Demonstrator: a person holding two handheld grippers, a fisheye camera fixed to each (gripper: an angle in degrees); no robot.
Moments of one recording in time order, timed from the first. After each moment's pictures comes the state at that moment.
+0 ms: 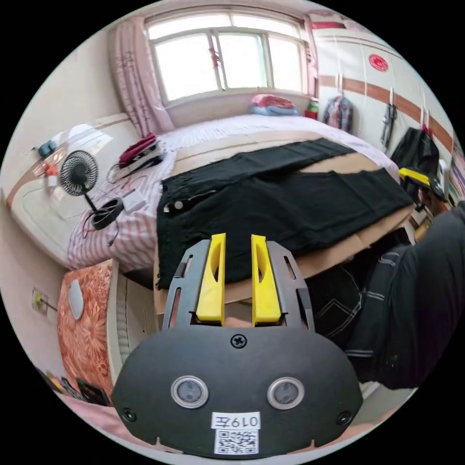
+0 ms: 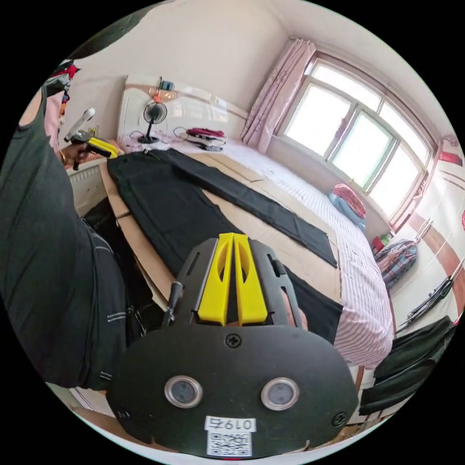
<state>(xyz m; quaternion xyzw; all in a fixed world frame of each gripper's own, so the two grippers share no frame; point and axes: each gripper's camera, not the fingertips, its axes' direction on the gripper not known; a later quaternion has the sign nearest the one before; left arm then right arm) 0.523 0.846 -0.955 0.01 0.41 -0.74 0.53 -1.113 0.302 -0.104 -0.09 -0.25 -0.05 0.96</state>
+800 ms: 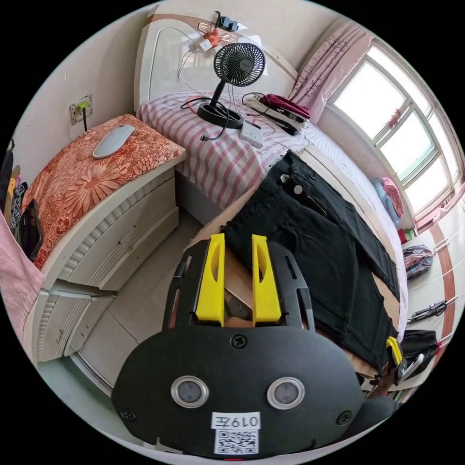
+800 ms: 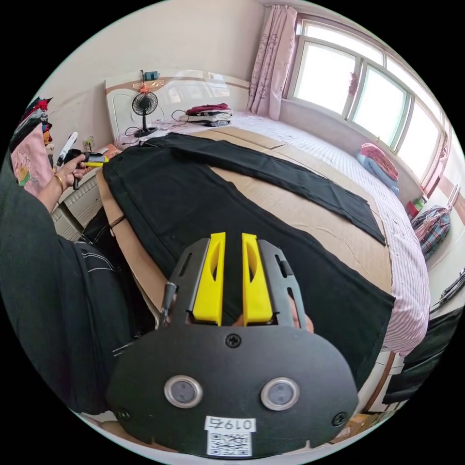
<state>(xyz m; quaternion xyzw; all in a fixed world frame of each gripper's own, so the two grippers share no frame) 0.673 1.059 -0.876 -0.25 0.41 -0.86 0.20 -1.064 0.324 -0.046 -0.23 -0.31 -0.01 0.92</state>
